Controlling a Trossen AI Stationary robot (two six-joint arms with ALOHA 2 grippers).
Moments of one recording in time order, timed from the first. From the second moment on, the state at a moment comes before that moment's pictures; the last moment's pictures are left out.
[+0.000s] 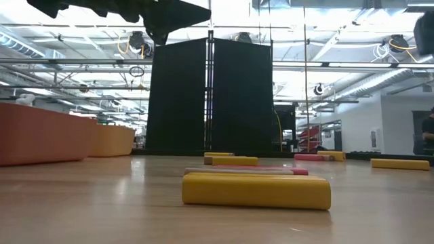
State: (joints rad) left arm -0.39 1.46 0.69 0.58 -0.23 -0.02; right arm 0.84 1.66 1.00 -0.94 0.21 1.50
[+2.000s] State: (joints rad) left arm -0.33 1.81 0.68 1.29 0.03 -0.09; right arm 0.72 1.57 1.00 0.13 0.89 0.46
